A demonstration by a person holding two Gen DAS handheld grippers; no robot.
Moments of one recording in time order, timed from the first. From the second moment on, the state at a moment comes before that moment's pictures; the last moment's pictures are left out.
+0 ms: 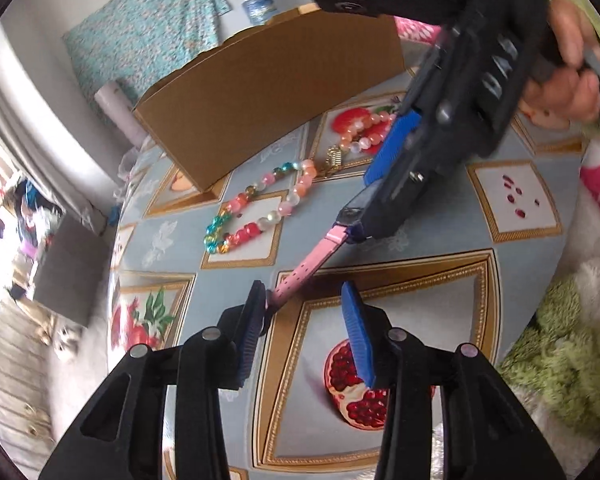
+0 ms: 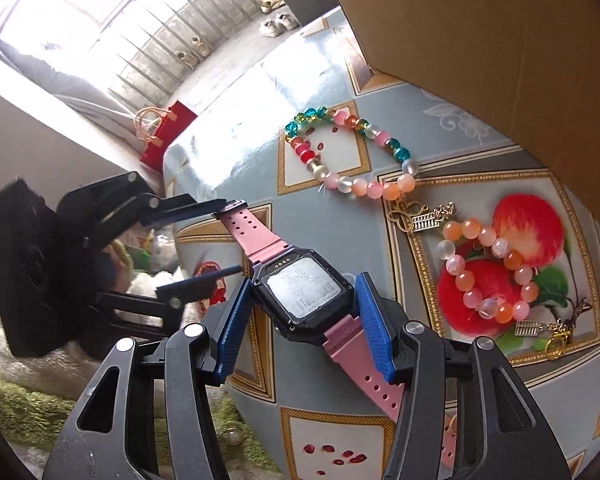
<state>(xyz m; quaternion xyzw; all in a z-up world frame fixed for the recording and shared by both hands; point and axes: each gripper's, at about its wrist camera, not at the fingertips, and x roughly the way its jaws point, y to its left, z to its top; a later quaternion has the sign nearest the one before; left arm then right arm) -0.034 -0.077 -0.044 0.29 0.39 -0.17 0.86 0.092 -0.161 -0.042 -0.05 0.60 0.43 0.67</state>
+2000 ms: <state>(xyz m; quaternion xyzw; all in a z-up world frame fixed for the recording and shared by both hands) 0.002 -0.110 -0.046 0.34 0.40 -0.21 0.82 0.092 -0.218 -0.045 0.01 0.60 0.52 0.60</state>
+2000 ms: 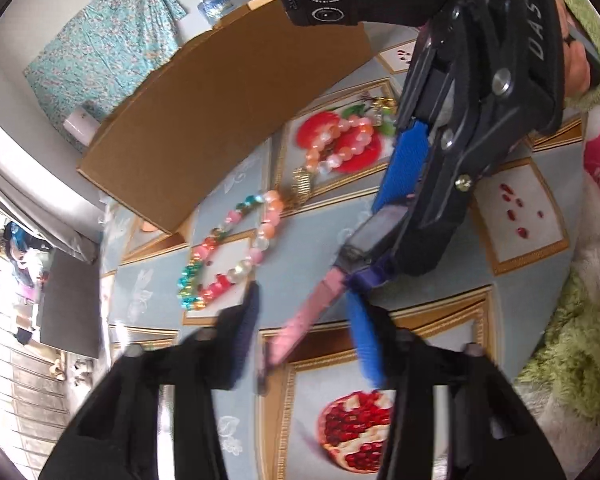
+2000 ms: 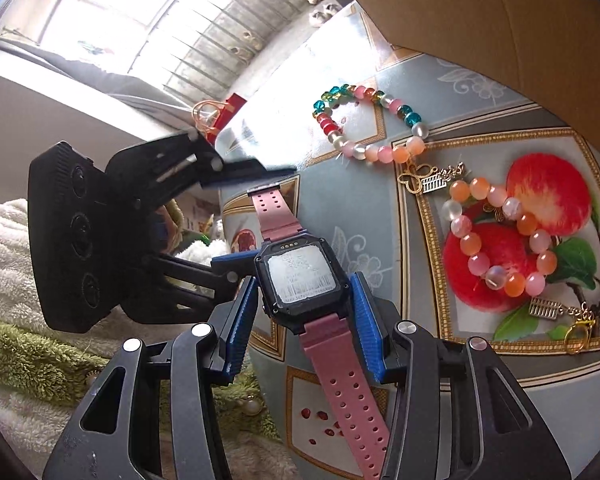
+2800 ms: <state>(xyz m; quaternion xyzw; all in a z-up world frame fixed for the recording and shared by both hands) 0.003 -0.099 -0.040 0.22 0.44 -0.21 0.85 -0.004 -0.206 -0.030 -0.21 0.47 0.25 0.82</state>
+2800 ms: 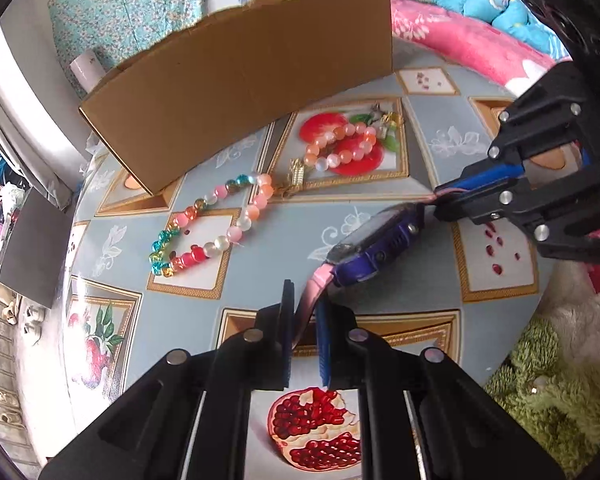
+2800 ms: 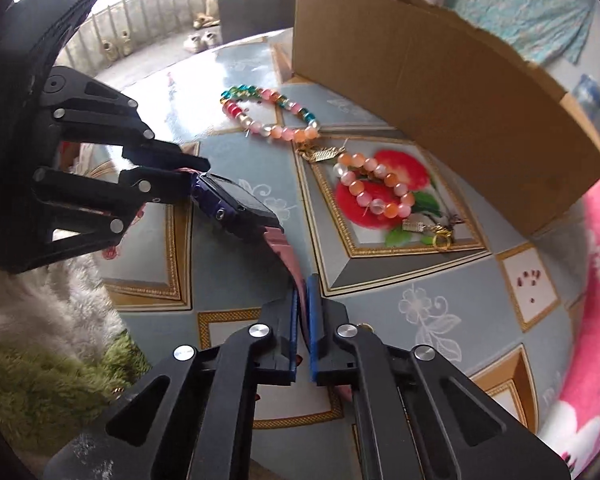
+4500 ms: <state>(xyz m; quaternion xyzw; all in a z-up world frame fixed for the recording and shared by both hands) 0.325 -0.102 0.087 0.20 0.47 -0.18 0.84 0.321 -0.265 0.035 -0.08 0.59 0.19 0.78</state>
